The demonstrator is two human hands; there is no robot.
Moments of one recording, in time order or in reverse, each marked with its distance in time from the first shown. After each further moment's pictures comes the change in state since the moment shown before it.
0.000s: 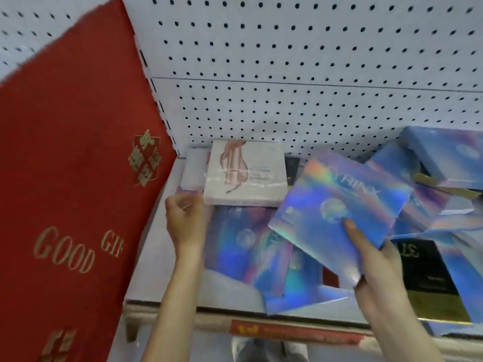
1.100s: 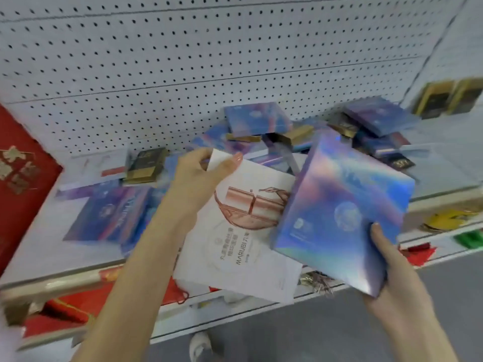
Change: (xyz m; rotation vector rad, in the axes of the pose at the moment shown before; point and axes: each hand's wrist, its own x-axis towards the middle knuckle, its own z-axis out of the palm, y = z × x) left_hand -0.334 0.072 0.115 0.129 -0.809 0.275; right_hand -0.118 -0.116 -0.327 0.513 -0.032 0.031
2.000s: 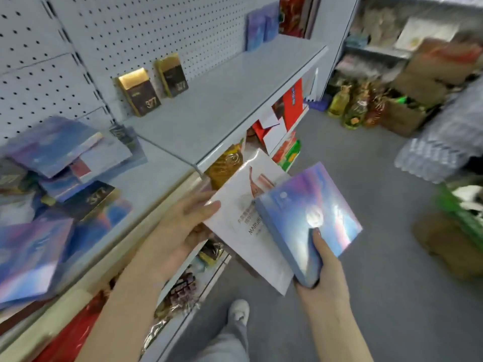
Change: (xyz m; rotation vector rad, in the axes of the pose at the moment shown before) left_hand -0.067 -0.026 0.540 -0.209 -0.996 -0.301; right_hand -0.021 -0.283 -0.302 0.321 0.662 -0.456
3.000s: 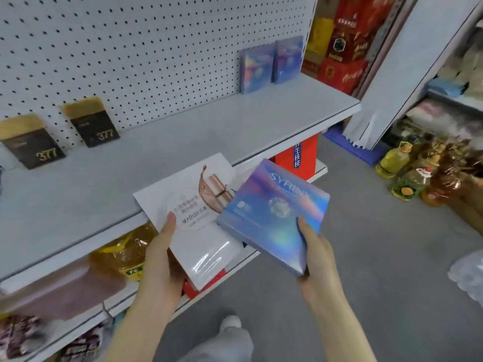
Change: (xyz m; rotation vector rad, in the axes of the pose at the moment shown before) left_hand 0.413 0.004 0.295 -0.524 0.621 0.113; right_hand 0.494 -0.347 0.096 -0.542 -0.260 0.135
